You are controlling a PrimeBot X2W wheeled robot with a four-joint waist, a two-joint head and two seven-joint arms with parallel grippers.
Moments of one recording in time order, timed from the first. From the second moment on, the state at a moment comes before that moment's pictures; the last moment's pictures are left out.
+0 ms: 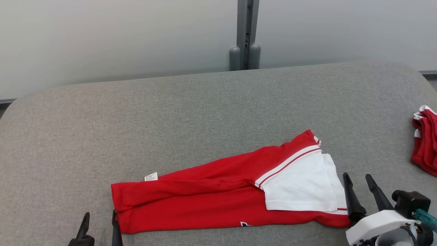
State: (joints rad) left arm 0.12 0.05 0.04 0.31 -0.05 0.12 -0.26; right arm -0.14 -0.11 0.08 0.51 0.40 0.13 -0.26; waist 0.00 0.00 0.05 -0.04
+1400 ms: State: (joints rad) left arm 0.06 0.05 -0.06 0.28 -0.10 0.14 -0.26; right arm -0.44 -0.10 0.19 1.03 0.50 0.13 -0.25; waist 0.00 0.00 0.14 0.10
